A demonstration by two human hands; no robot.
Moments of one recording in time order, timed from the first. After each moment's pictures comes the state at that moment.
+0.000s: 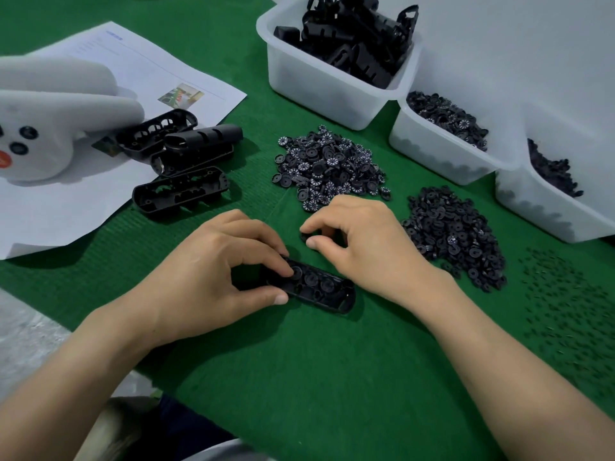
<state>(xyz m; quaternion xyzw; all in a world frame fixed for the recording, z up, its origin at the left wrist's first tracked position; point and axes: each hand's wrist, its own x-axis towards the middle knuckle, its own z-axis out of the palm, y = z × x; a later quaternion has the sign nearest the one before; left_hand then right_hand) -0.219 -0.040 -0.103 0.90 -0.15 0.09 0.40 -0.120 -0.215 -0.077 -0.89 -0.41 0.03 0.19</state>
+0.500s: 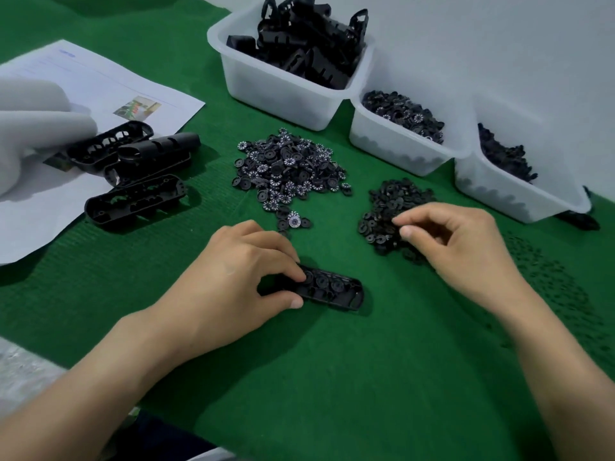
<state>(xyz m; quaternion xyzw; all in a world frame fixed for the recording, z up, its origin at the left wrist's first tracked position) -0.209 -0.089 -0.092 0.93 -0.15 0.05 0.35 -0.119 -0.327 -0.050 -0.93 -0.21 -0.03 0.29</state>
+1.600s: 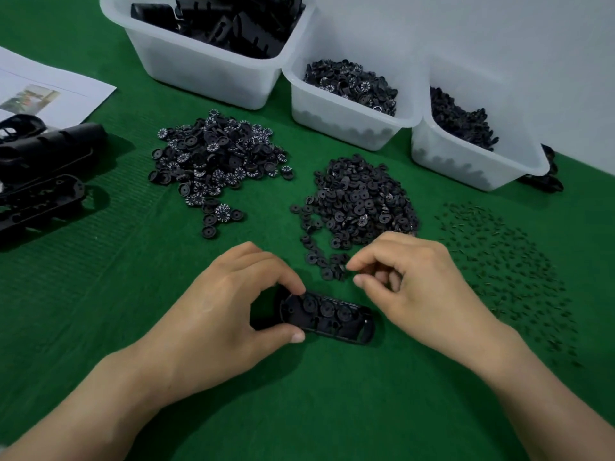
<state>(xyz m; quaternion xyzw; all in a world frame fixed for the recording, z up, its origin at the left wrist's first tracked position) -0.202 -0.148 -0.096 0.90 -0.18 0.01 0.41 -0.149 -0.361 -0.066 -0.93 -0.26 0.04 0.25</state>
